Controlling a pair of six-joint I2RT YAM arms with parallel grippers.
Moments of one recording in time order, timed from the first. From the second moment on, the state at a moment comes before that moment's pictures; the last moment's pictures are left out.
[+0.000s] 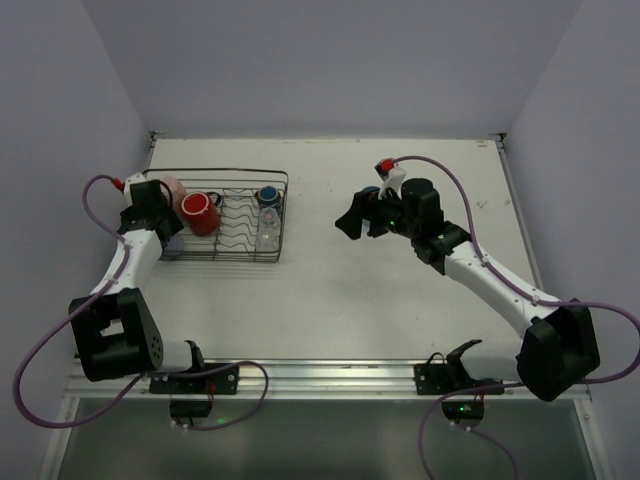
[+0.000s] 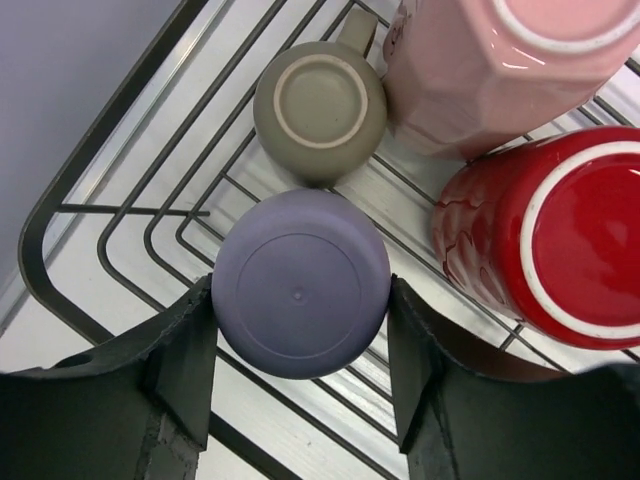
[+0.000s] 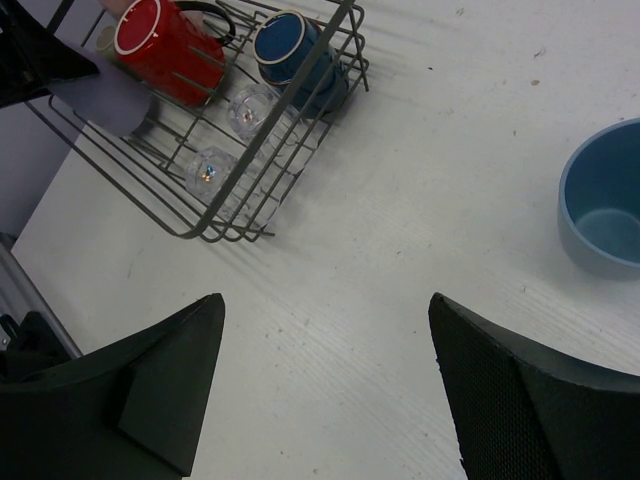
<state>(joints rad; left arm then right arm) 0.21 1.36 0.89 -0.33 -0.32 -0.34 0.51 1.28 0.93 -0.05 -0.29 0.35</state>
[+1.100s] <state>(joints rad) -0.09 0.66 0.53 0.19 0.54 -0.77 0.61 1.23 0.70 0.66 -0.55 0.88</state>
